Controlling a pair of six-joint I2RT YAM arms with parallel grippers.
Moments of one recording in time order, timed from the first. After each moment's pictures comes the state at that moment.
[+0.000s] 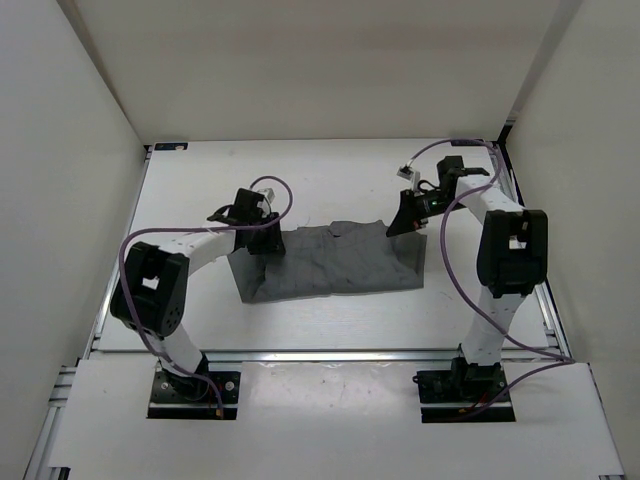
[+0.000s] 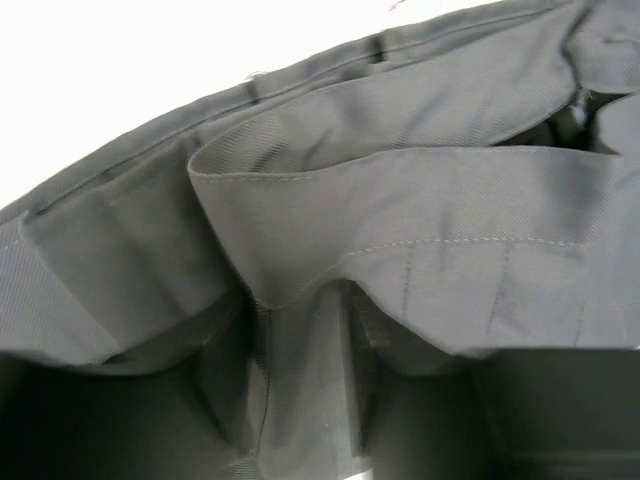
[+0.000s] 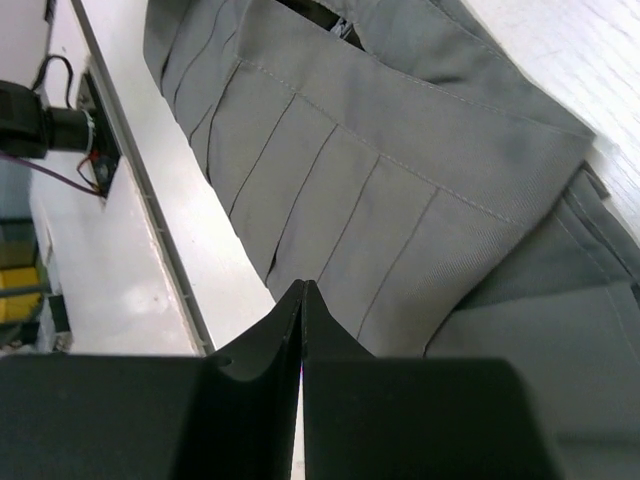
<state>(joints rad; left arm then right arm) -0.36 1.68 0.99 -0.28 0.14 -0.38 0.07 1.96 1.46 -0.91 -1.03 -0.45</state>
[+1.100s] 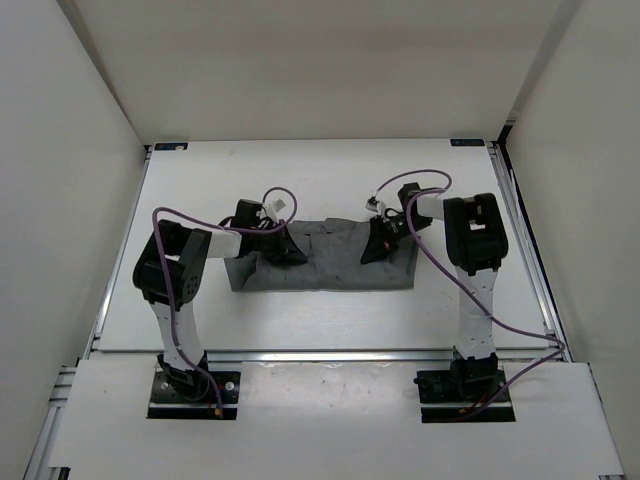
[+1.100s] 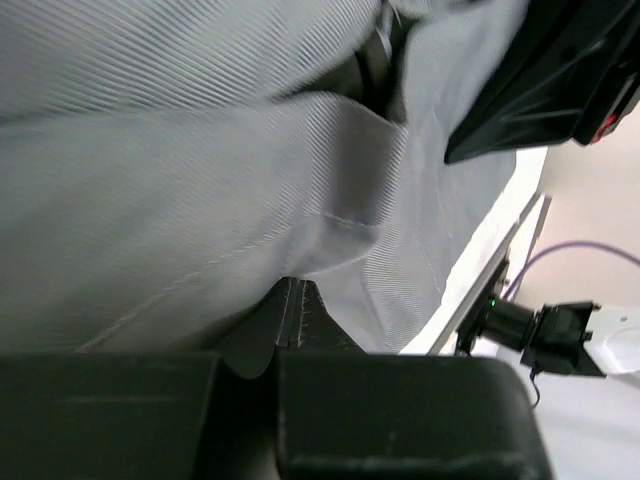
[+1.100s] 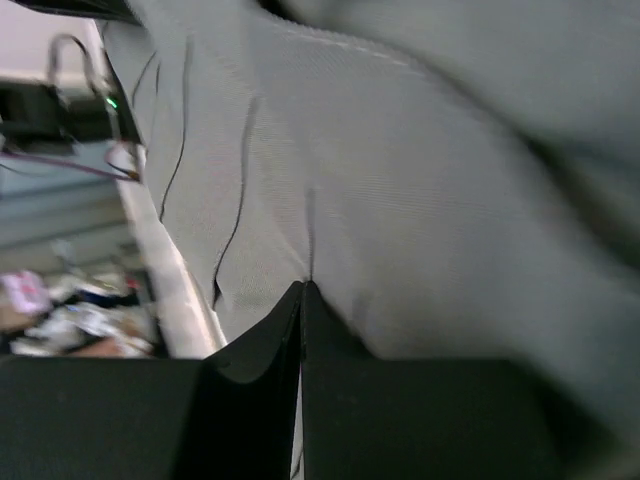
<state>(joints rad) -0.33 1.91 0.92 0.13 0.72 -0.61 0.23 2.25 1.47 -0.80 -1.06 -0.31</state>
